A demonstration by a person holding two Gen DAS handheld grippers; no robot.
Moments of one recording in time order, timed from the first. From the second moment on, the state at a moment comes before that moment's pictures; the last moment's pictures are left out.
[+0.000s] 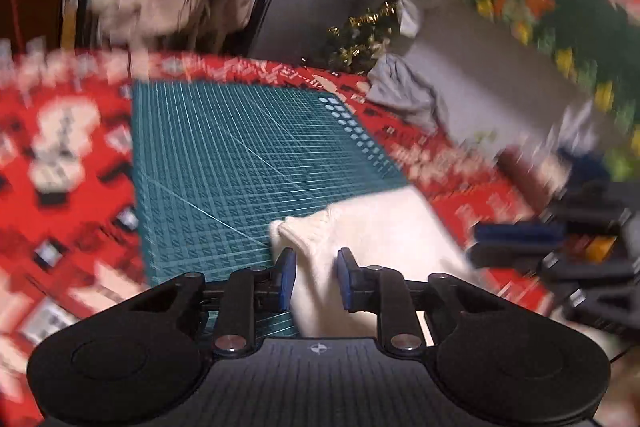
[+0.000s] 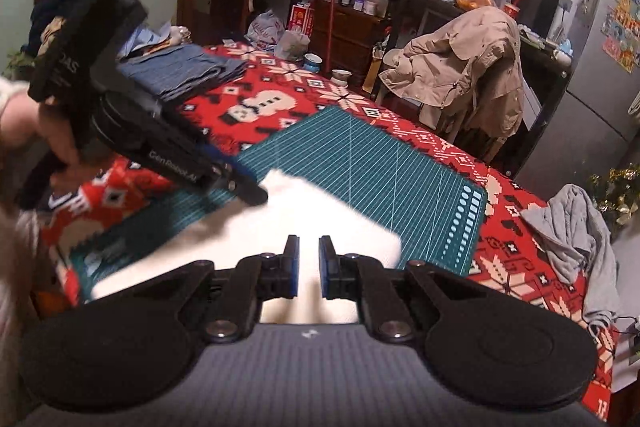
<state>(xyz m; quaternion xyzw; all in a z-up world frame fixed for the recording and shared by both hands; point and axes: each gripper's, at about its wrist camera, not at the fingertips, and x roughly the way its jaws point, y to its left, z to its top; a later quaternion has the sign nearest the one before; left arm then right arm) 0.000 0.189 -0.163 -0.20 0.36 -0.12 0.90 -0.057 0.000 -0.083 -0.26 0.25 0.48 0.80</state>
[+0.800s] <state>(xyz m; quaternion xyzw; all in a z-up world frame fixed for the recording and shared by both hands) 0.004 0.254 -0.219 -0.53 0.36 -0.16 0.75 -0.039 0.061 -0.114 -0.21 0.36 0.56 0.72</state>
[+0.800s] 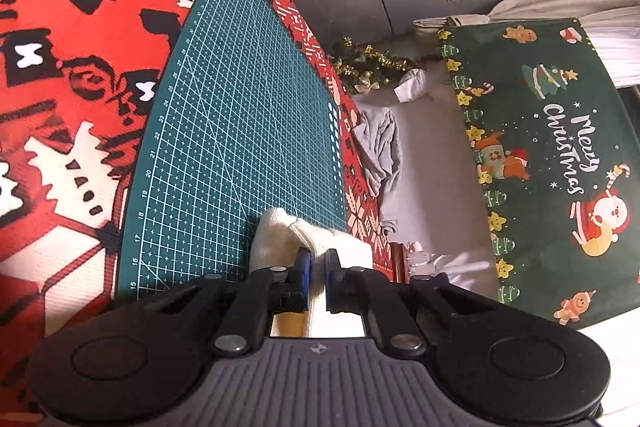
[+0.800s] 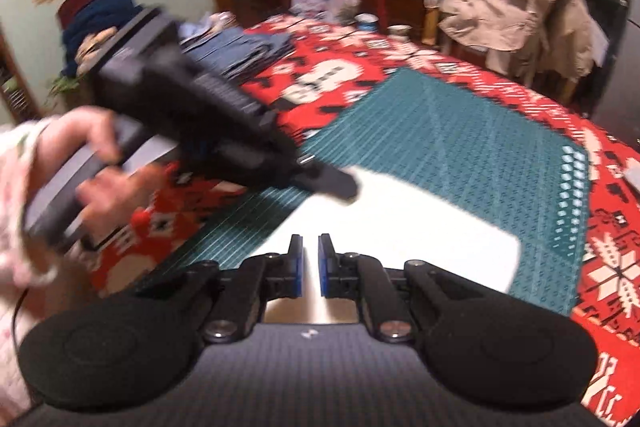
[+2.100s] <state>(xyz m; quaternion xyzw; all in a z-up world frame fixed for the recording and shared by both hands) -0.059 0.218 -0.216 -0.46 0.37 -0.13 0.79 -0.052 0.052 -0.116 -0.20 0.36 0.54 0.74</state>
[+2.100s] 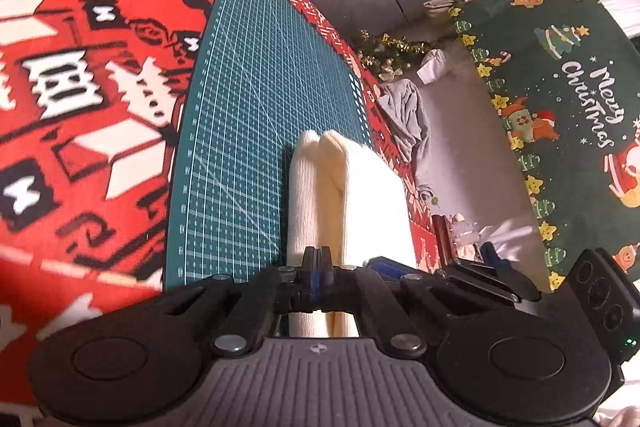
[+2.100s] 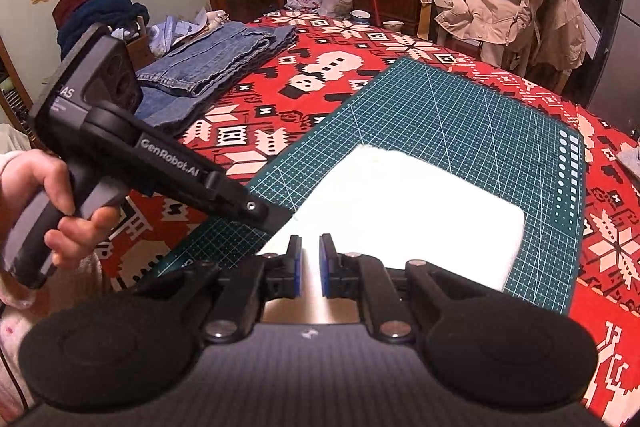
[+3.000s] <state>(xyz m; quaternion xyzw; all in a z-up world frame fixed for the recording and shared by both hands) -0.071 0.219 -0.220 -0.48 0.38 -0.12 0.78 -0.053 0.049 -0.115 -0.19 0.37 0.53 0.74</state>
